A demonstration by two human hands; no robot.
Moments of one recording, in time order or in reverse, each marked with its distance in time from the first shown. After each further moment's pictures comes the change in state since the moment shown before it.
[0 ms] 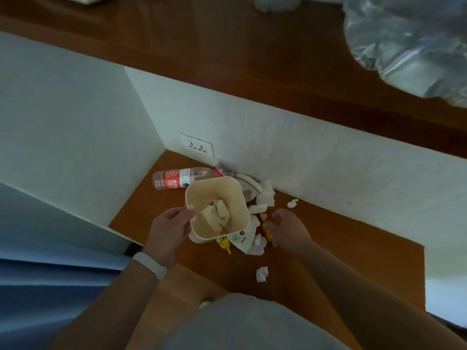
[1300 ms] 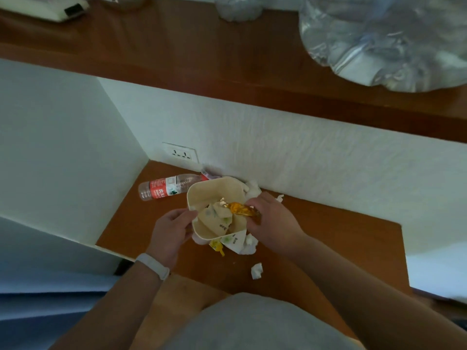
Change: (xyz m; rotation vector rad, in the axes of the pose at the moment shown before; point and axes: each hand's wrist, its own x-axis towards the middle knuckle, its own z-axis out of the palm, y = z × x) left_hand -0.007 0.007 0.020 0.030 -0.091 0.026; right_hand -0.053 -0.051 -0.033 -0.081 0.188 -0.427
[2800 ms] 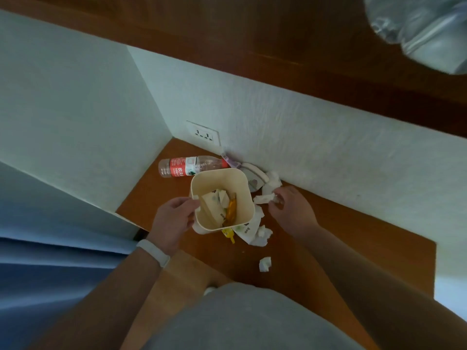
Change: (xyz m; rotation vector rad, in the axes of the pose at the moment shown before) left_hand -0.004 -0.006 -0.018 0.052 0.097 -0.054; right_hand 0.035 0.061 0.038 0.027 0.002 0.147
